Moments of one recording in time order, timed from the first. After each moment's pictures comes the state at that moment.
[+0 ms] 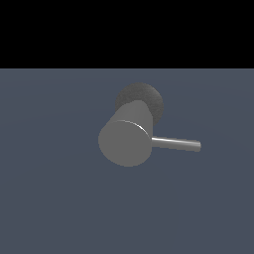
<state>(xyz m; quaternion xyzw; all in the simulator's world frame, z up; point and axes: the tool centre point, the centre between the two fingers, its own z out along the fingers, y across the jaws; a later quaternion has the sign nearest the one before) -0.249 -0.014 0.466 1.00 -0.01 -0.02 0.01</state>
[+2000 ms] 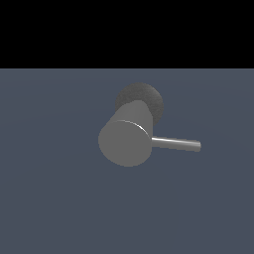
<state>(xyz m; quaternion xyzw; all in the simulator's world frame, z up) -0.230 -0.067 0.557 0.82 0.00 0.23 -0.53</state>
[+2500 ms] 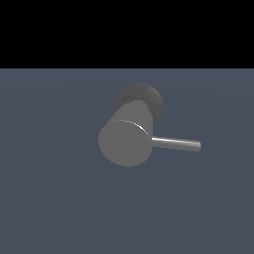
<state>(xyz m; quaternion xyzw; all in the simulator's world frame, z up) -0.218 -0.131 0.571 0.67 -0.05 0.31 -0.68</state>
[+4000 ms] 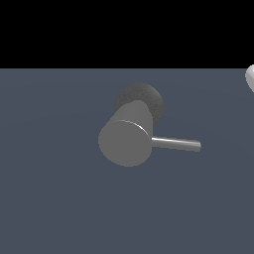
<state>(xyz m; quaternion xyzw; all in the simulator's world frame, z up) -0.149 -0.294 0.362 0.17 -0.39 0.32 -0.85</state>
